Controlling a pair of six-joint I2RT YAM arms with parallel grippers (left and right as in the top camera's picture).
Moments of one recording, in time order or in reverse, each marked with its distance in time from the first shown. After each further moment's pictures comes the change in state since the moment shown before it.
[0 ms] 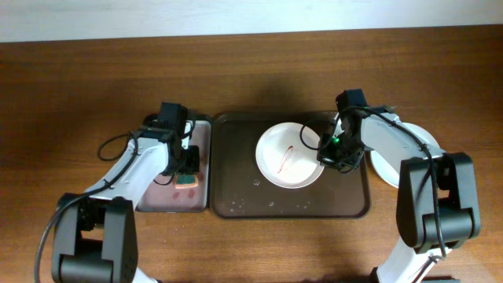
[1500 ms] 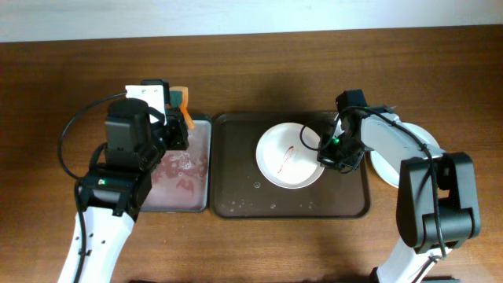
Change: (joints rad) left arm 0.000 -0.579 -0.018 0.259 0.083 -0.033; right arm 0.000 0.000 0.000 -0.010 0.000 -0.005
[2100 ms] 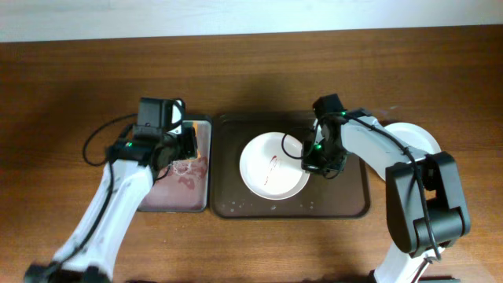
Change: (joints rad) left arm 0.000 0.312 0.009 -0.179 0.000 -0.023; right arm 0.136 0.000 0.000 -0.006 0.000 -0.002
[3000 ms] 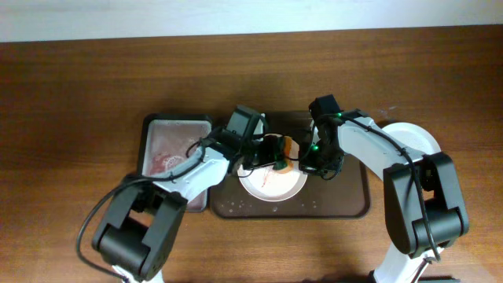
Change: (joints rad) left arm -0.382 0.413 0.029 0.522 0.417 -0.502; right arm 0.017 0.000 0.000 0.000 0.000 0.000
